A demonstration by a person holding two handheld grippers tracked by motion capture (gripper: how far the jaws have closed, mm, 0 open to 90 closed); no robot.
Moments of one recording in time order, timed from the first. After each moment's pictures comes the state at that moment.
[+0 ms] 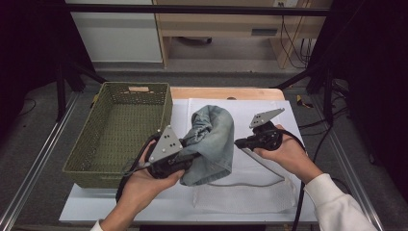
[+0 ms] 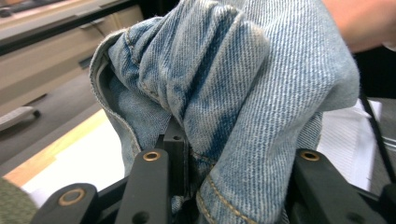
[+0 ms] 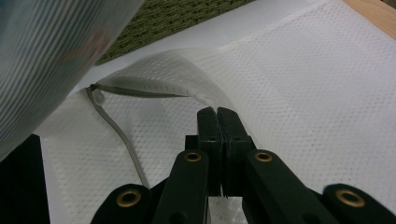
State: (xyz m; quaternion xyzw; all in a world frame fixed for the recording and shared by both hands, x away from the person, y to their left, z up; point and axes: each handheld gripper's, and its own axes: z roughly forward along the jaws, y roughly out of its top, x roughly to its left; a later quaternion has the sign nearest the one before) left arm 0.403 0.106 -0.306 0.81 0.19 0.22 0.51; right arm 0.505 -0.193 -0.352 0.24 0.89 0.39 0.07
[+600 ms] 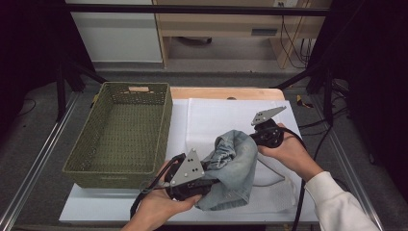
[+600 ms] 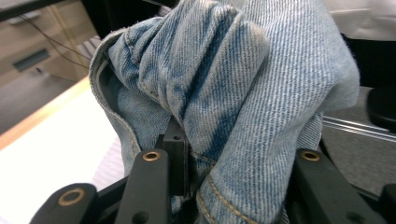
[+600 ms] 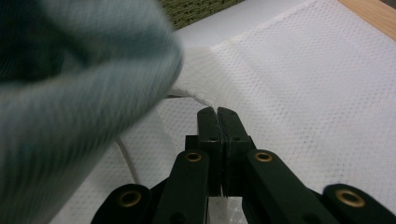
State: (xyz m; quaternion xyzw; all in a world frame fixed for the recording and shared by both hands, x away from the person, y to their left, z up) left arm 0.371 0.069 -0.328 0.83 0.14 0.16 0.51; right arm 0.513 -0.199 -0.355 0.25 0.88 0.40 0.07
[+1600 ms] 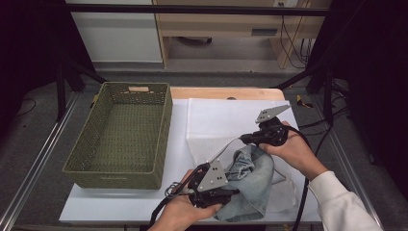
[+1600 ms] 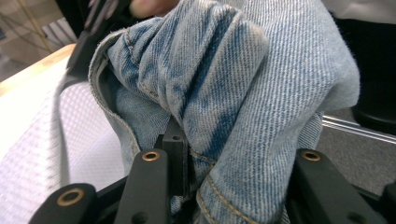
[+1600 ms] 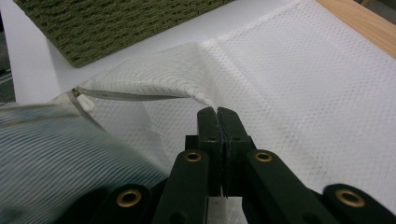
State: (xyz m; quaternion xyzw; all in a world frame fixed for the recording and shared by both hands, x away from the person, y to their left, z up) left arm 0.376 0.025 -0.361 0.84 0.15 0.11 0.50; right arm 0.516 -0.210 -0.350 0.26 0.88 0.39 0.08
